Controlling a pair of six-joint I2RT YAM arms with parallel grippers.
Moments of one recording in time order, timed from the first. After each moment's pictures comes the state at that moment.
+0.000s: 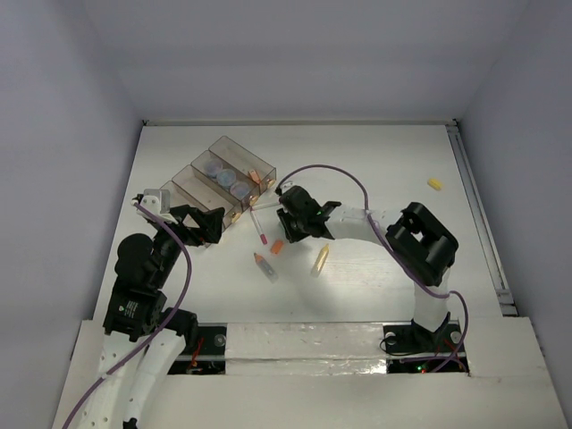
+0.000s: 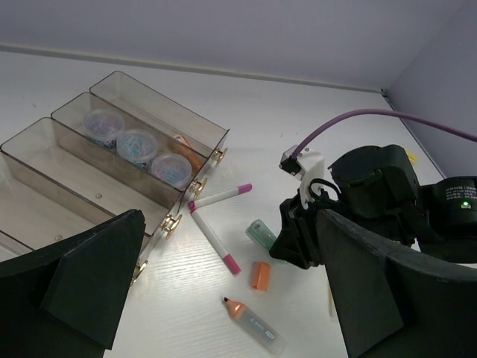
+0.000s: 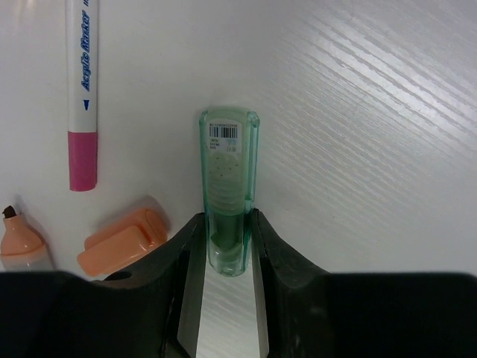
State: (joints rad) left arm -0.26 0.39 0.68 -0.33 0.06 -0.34; right arm 0.85 1.93 1.24 -0.22 0.13 0.31
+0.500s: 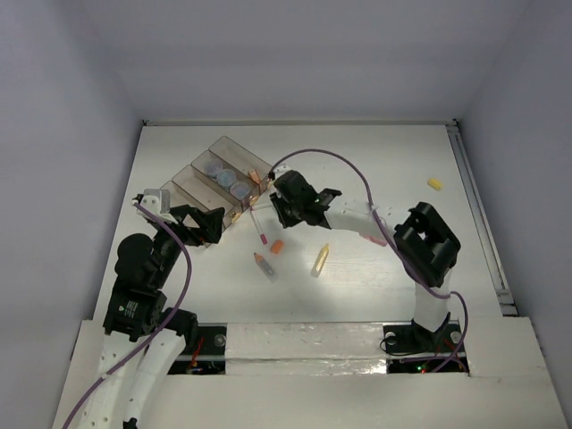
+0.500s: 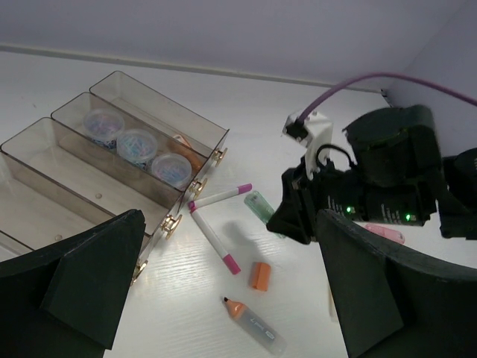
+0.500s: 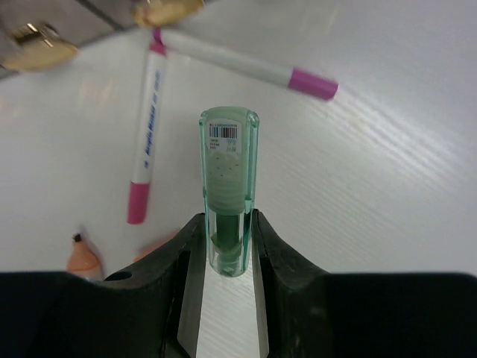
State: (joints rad) left arm -0.26 0.39 0.68 -0.33 0.06 -0.34; right arm 0.85 1.91 1.36 -0.30 0.17 0.26
